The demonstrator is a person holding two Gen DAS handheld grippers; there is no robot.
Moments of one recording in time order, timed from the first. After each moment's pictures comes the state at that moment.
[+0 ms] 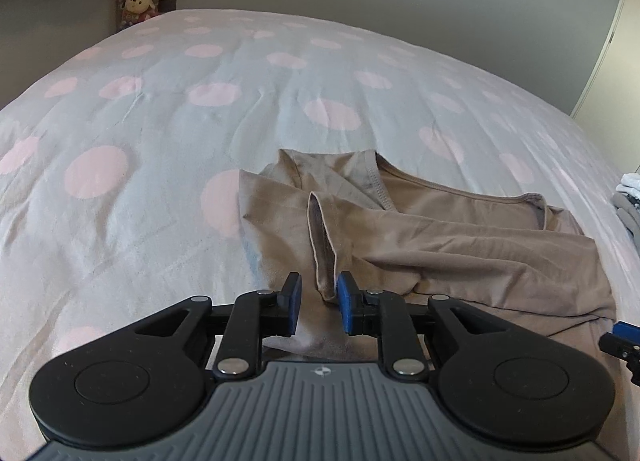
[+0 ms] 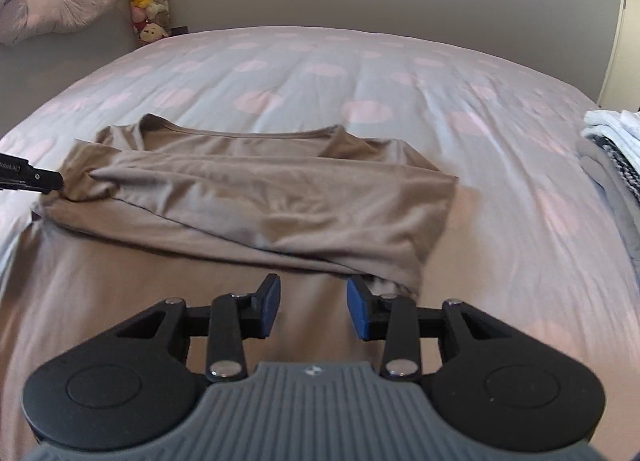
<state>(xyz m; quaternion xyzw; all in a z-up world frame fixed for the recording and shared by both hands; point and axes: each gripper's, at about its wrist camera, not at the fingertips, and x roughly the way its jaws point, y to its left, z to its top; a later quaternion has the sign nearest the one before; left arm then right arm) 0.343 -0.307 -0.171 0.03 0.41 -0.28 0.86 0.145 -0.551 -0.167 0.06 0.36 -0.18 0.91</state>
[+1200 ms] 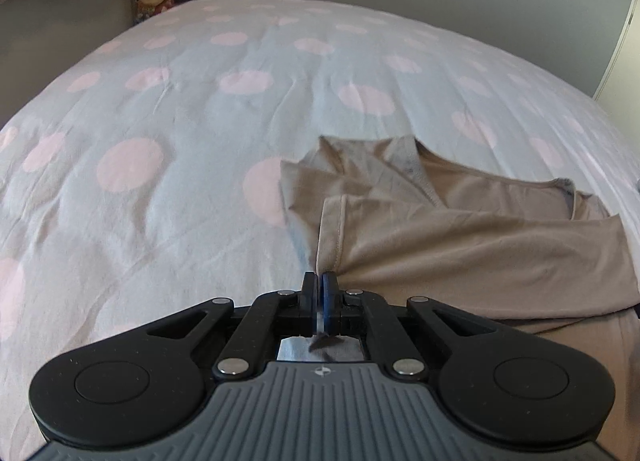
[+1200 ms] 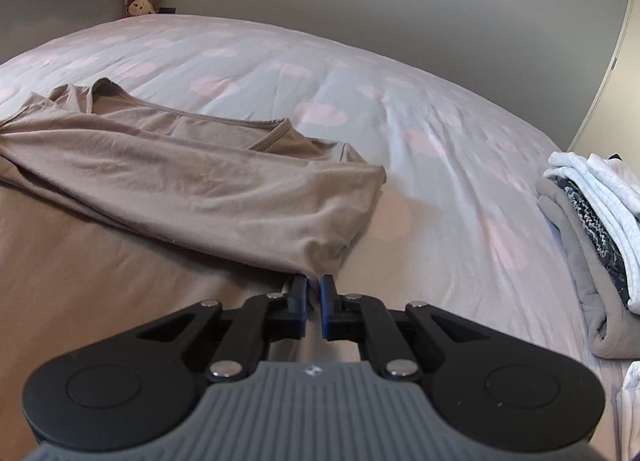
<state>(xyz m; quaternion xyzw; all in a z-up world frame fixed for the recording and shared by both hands) 0.350 -0.293 -0.175 0.07 0.44 -0.25 0.86 0.143 -0.576 -0.186 -0.04 0.37 -0.22 0.90</state>
